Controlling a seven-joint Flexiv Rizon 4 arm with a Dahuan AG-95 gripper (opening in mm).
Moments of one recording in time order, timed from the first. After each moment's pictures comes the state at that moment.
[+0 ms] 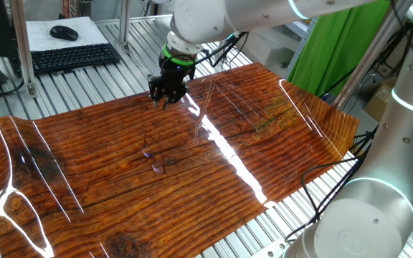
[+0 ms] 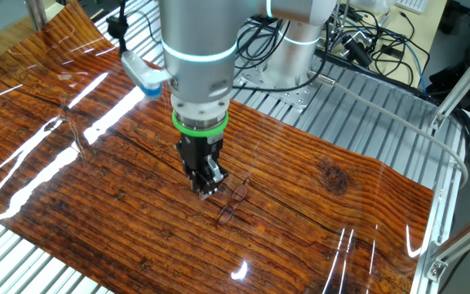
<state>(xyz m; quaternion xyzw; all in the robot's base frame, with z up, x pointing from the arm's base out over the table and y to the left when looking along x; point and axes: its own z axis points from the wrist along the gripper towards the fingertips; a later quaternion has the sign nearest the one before) 0.588 0.044 0.125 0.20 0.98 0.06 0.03</state>
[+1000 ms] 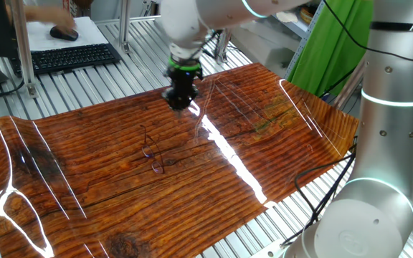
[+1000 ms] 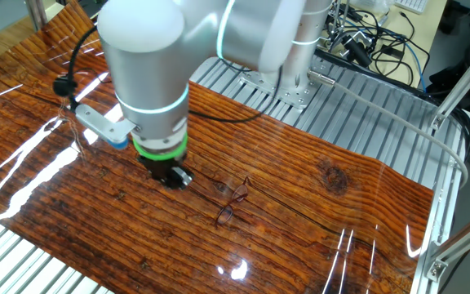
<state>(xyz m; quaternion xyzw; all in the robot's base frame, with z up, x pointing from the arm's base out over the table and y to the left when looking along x) 0.582 -0.046 0.068 0.02 1.00 -0.01 -0.05</state>
